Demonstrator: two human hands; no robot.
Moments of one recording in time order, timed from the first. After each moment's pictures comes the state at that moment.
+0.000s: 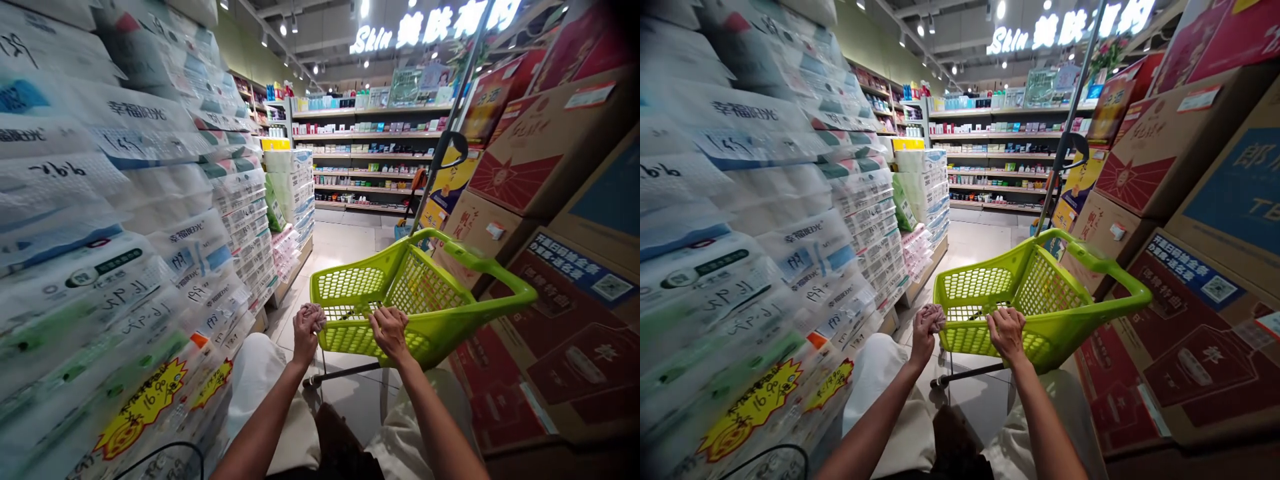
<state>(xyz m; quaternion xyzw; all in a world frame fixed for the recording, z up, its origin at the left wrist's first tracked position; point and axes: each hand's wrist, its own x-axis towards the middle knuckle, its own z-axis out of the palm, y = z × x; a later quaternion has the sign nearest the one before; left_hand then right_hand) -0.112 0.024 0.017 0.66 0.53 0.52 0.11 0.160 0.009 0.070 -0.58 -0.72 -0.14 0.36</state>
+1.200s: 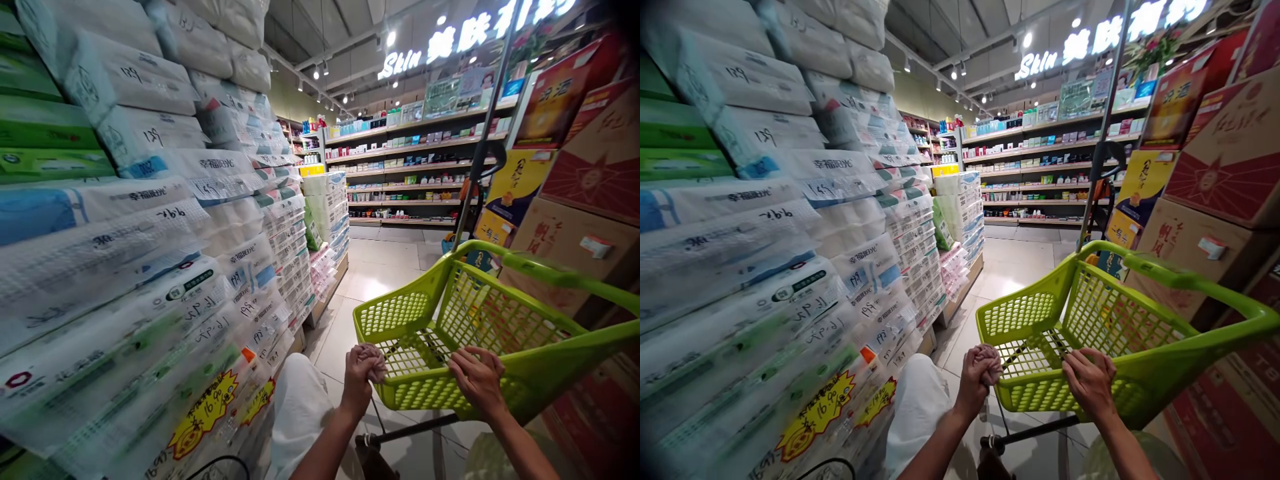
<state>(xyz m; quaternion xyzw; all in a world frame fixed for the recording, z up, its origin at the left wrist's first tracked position) -0.096 -0.029 0.039 0.71 0.47 0.49 0.20 0.217 0.005 0.023 -0.56 -0.70 -0.12 0.42</state>
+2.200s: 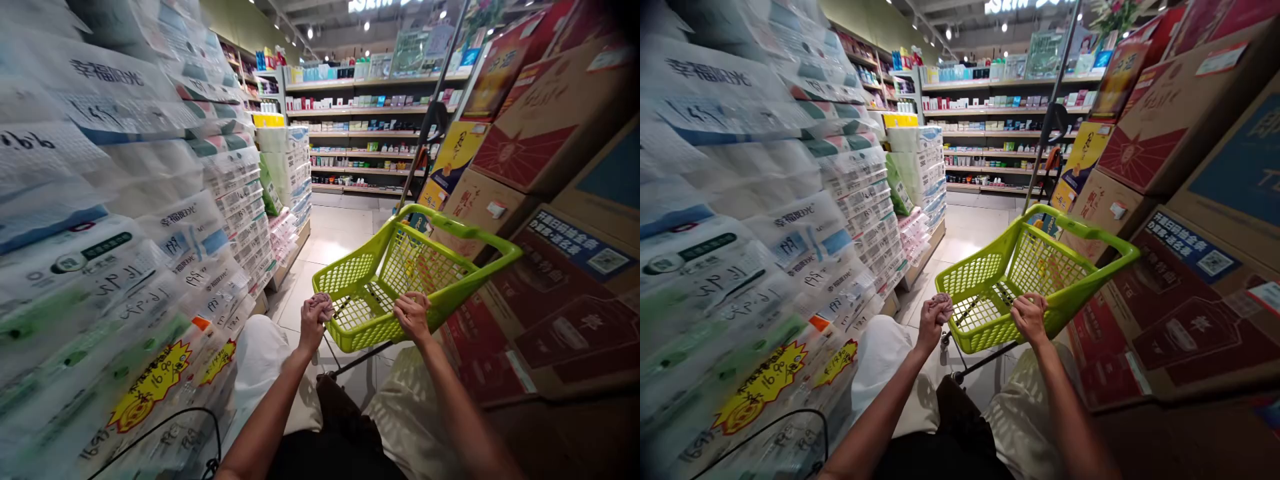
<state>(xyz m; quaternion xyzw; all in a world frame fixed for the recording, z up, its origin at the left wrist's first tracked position) -0.093 0.008 0.025 0.66 0.52 0.50 0.18 0.229 -0.009 0.057 -0.58 -0.73 -0.10 0.36</state>
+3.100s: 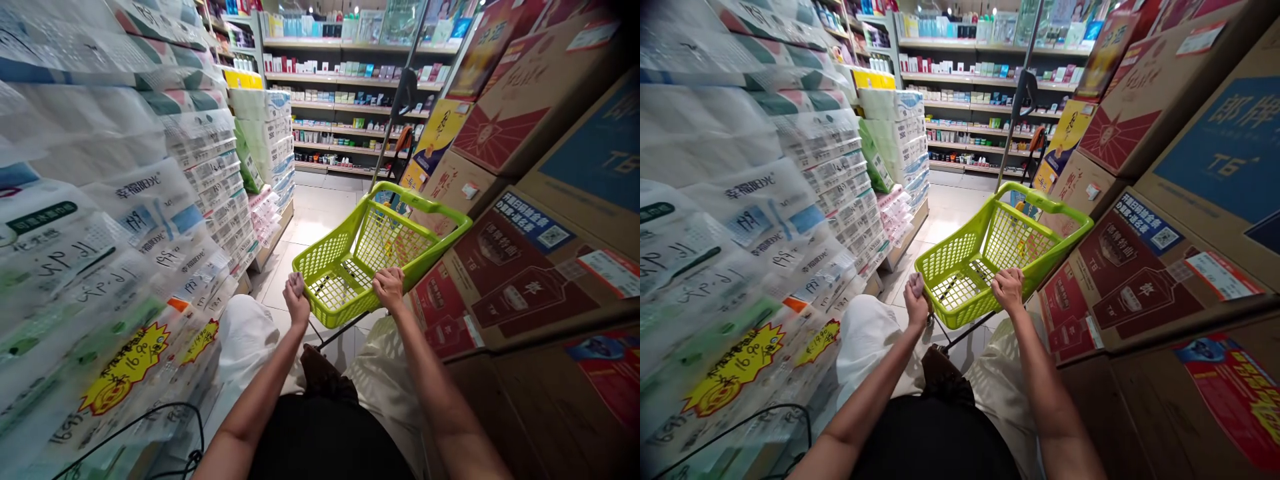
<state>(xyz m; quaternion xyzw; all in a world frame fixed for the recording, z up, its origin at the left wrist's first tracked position) -0.061 0.003 0.010 0.44 0.60 0.61 0.28 0.232 -0.003 0.057 -0.59 -0.71 -0.14 0.35</state>
